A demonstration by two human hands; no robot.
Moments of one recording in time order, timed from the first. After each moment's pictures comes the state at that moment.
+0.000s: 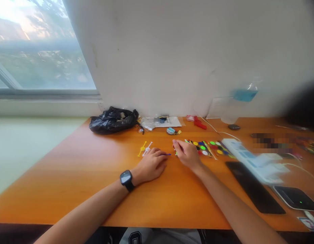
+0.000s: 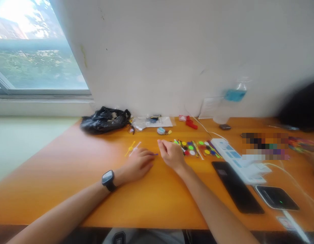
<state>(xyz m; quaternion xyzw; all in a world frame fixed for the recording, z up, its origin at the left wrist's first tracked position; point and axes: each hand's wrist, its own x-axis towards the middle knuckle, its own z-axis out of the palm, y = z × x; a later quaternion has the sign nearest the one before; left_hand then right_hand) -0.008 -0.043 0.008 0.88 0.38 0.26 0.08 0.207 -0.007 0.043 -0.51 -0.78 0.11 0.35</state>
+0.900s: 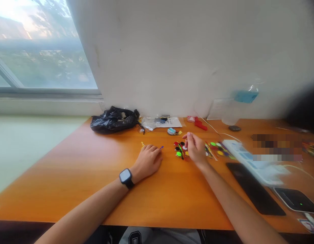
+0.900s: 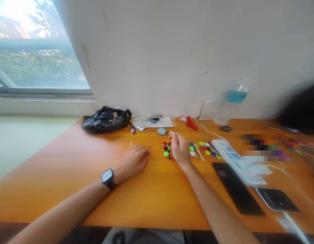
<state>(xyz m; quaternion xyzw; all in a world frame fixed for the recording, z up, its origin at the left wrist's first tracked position) -0.015 -0.038 0.013 0.84 0.47 0.27 0.02 0.225 0.012 0.045 -0.52 -0.65 0.19 0.52</state>
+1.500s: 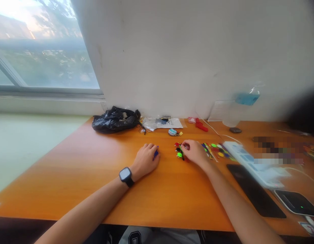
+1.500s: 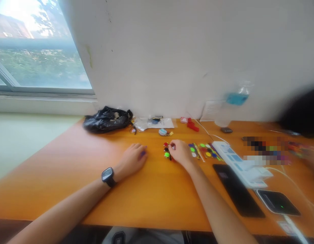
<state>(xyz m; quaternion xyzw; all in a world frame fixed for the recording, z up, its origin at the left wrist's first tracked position) -0.021 -0.036 0.015 0.81 0.53 0.27 0.01 0.238 0.025 0.041 -0.61 -0.76 0.09 0.22</state>
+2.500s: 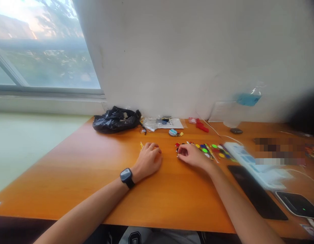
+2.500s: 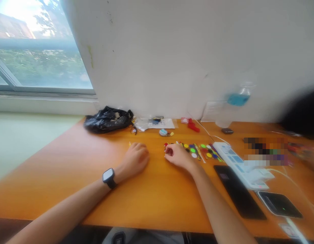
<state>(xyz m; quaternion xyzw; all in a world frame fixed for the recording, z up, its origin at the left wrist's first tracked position) -0.017 -0.038 0.012 0.81 0.49 0.32 0.02 0.243 0.022 0.035 -0.51 -0.81 0.23 0.18</state>
